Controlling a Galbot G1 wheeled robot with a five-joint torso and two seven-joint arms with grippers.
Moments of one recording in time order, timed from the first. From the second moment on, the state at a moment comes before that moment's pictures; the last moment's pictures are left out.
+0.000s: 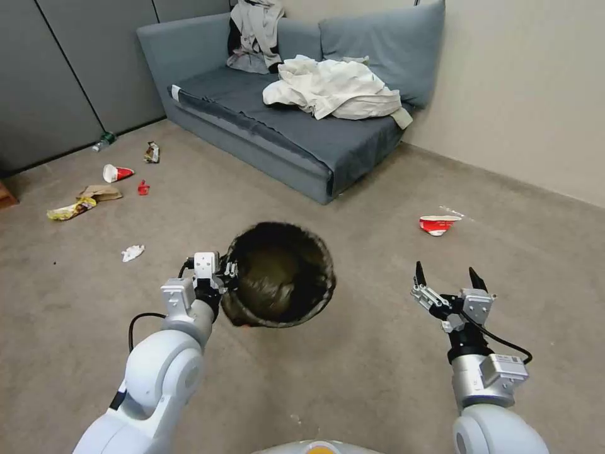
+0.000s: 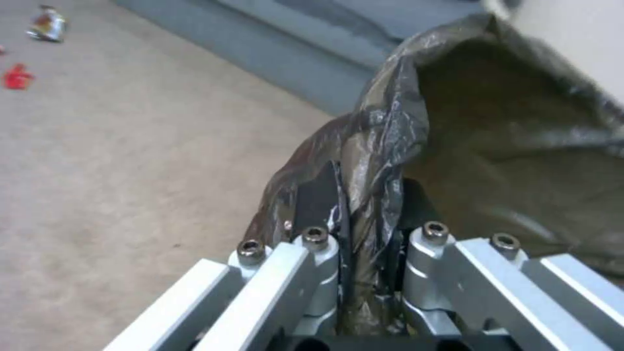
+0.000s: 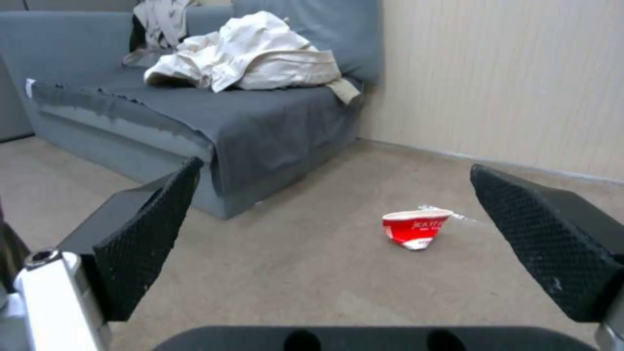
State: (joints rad) left arm 1.44 -1.24 -0.43 -2.26 -0.53 0.48 -0.26; right arm -1.69 1.57 0.59 2.23 0.06 0.00 0.06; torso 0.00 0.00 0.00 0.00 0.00
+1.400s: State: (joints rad) left arm 1.57 -1.29 -0.43 -2.35 -0.49 0.41 -0.21; right arm -1.70 1.56 0.63 2.24 0.10 0.00 0.08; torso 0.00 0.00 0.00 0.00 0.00
